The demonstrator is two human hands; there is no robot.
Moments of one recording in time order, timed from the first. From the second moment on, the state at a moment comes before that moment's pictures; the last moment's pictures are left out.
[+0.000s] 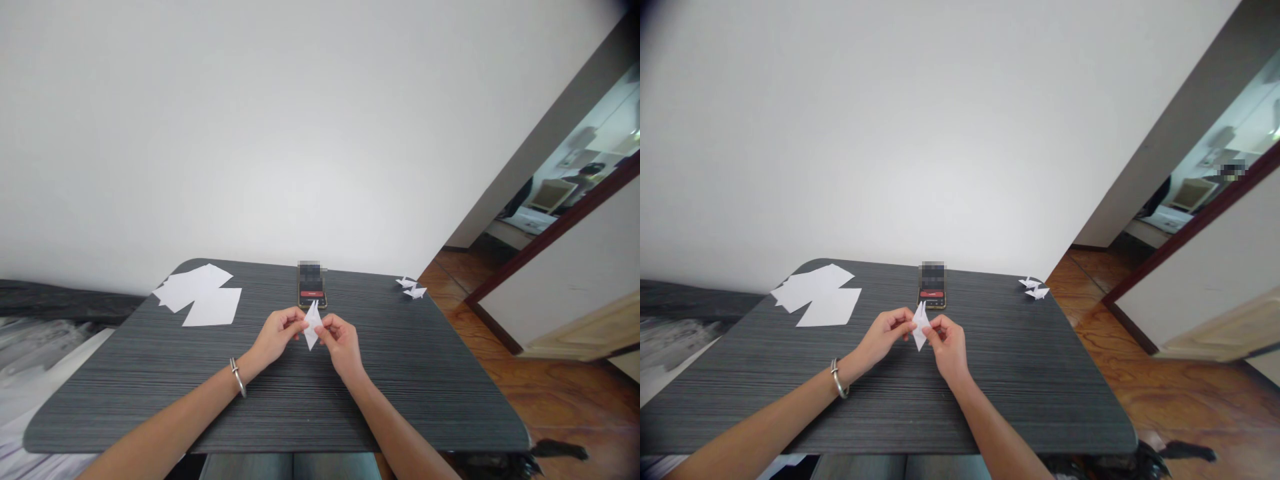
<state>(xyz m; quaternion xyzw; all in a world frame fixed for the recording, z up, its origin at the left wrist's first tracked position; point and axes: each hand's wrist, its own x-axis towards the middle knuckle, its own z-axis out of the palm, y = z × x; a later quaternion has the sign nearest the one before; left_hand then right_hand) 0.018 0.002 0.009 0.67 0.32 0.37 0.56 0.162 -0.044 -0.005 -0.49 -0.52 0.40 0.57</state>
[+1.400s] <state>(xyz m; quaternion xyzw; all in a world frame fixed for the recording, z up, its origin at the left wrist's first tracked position) 0.015 -0.001 0.017 0.67 0.33 0.38 0.54 0.161 -0.043 -0.006 -0.48 -0.47 0.45 0.60</state>
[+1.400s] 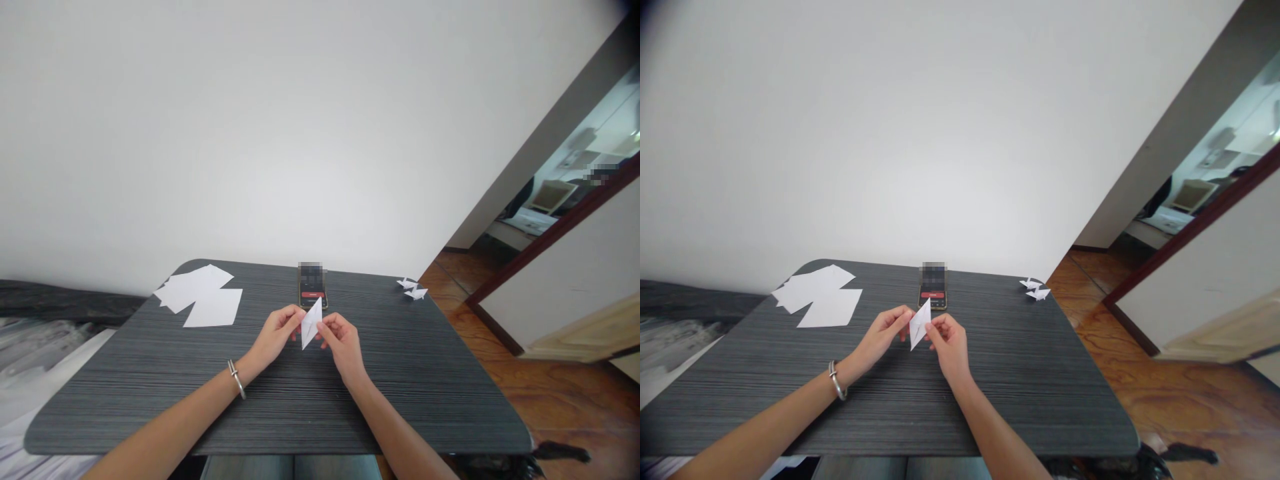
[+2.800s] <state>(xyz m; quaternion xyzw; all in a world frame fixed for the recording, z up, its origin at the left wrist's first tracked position) 0.017 -0.001 0.015 0.60 0.30 0.43 0.60 0.157 -0.045 -0.003 -0.46 -0.49 0.45 0.59</state>
